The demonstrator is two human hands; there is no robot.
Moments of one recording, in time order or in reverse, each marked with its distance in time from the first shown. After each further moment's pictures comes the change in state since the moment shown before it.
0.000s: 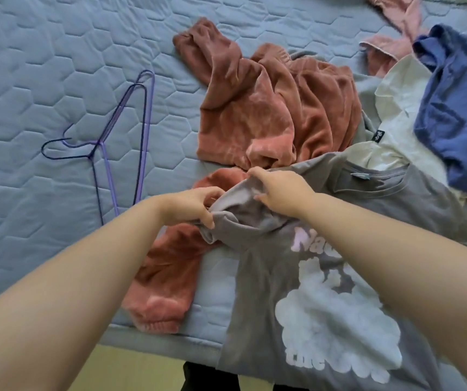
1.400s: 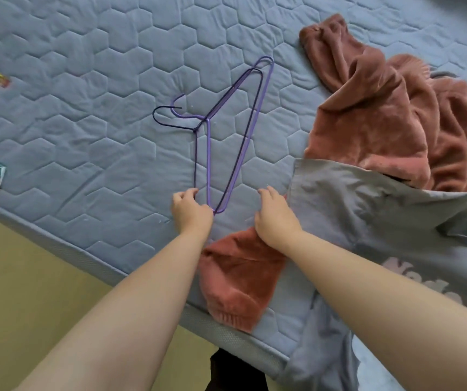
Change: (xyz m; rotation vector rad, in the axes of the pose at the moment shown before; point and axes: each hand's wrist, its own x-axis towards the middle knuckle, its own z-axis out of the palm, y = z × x) left_hand -0.050 -0.177 -0.058 -0.139 1.301 -0.311; right_hand 0.060 -0.198 0.093 0.198 -0.097 0.075
